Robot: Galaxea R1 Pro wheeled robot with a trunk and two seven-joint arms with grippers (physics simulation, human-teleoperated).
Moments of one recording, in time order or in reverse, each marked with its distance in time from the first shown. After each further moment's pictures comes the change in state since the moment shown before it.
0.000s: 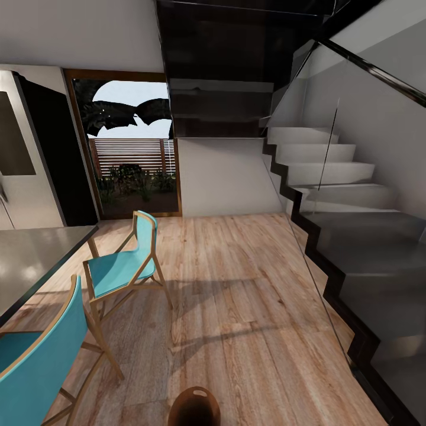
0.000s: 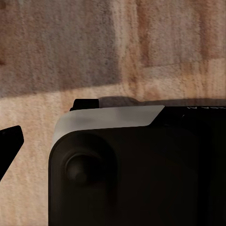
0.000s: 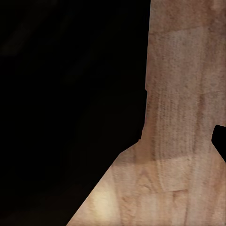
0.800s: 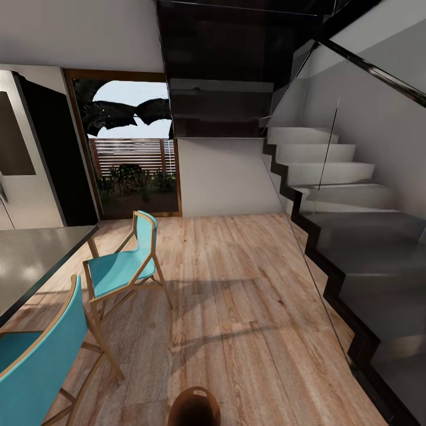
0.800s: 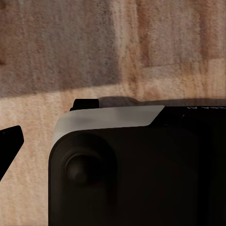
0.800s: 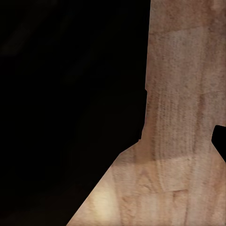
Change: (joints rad) left arm 0.000 0.000 0.000 0.000 0.000 0.000 0.000; right arm 0.000 0.000 0.000 0.000 0.000 0.000 0.000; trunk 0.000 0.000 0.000
